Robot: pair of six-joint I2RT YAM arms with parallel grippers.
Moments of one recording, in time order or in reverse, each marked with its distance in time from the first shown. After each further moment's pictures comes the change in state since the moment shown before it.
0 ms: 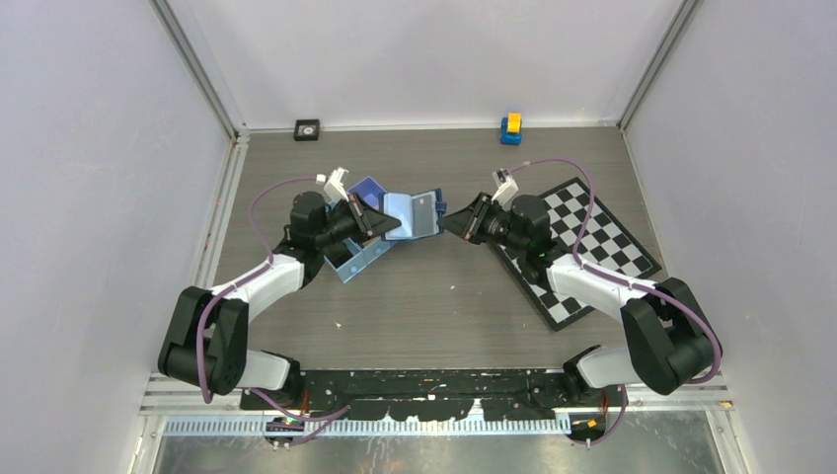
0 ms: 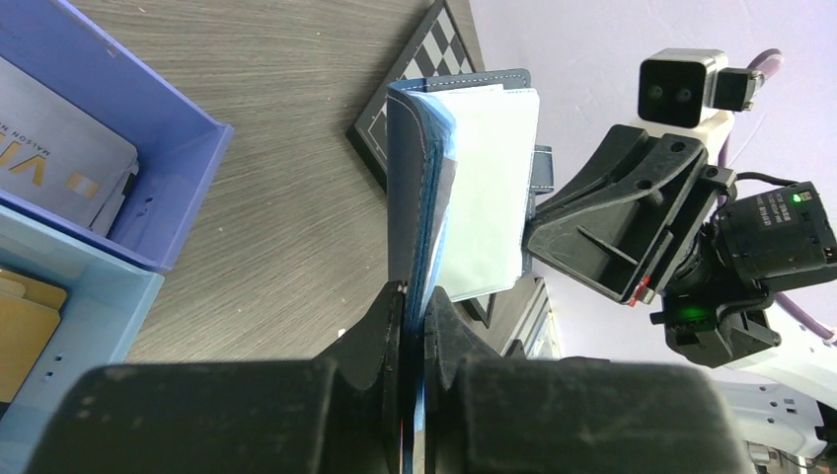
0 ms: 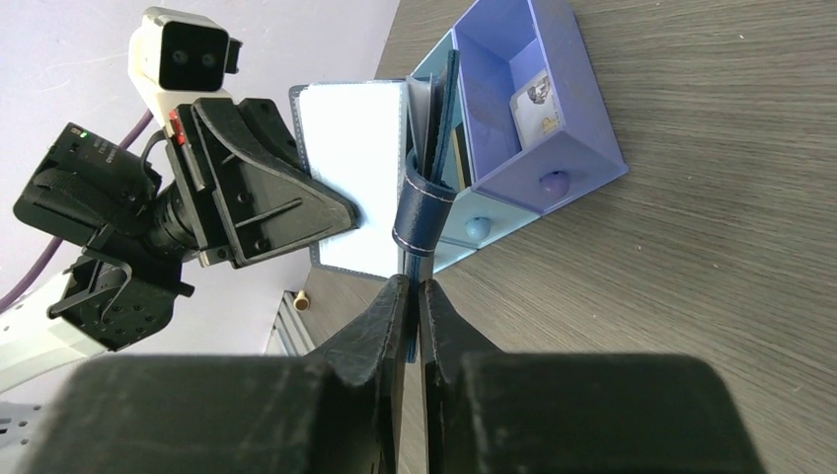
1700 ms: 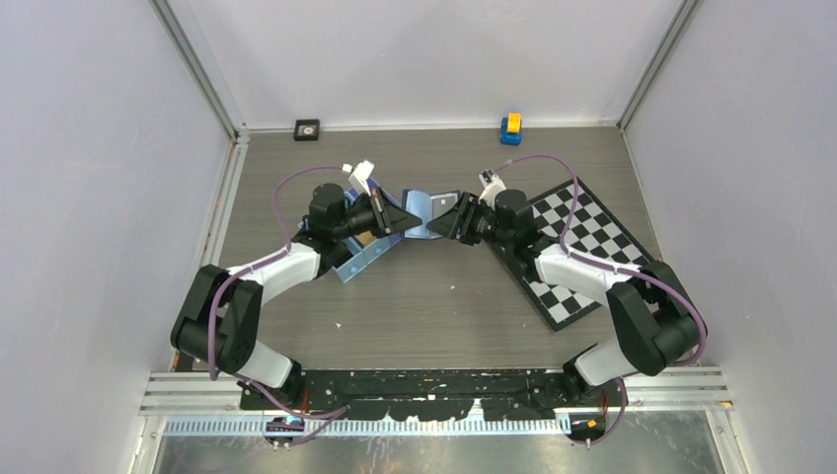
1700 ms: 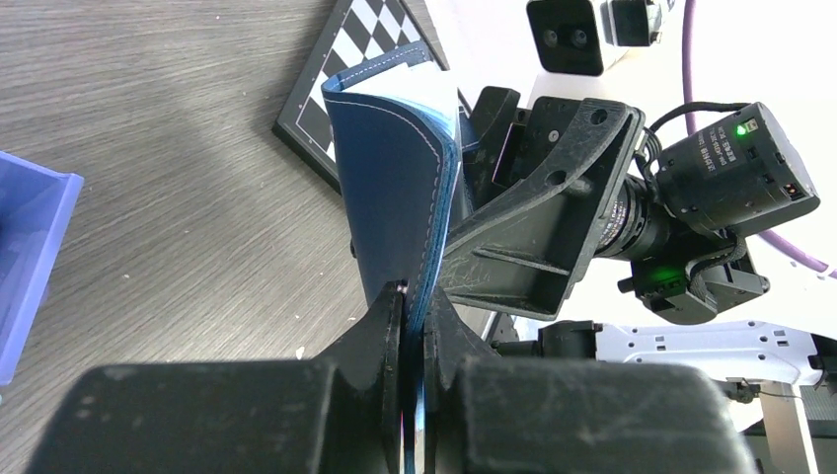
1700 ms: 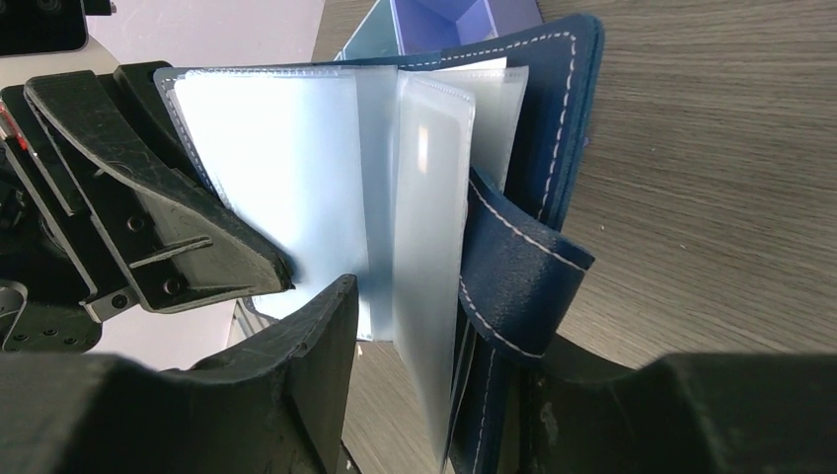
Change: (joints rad) left arm -0.102 0.116 0.097 0.085 0.068 0.013; right arm 0.034 0.103 0.086 -0.121 0.033 -0.054
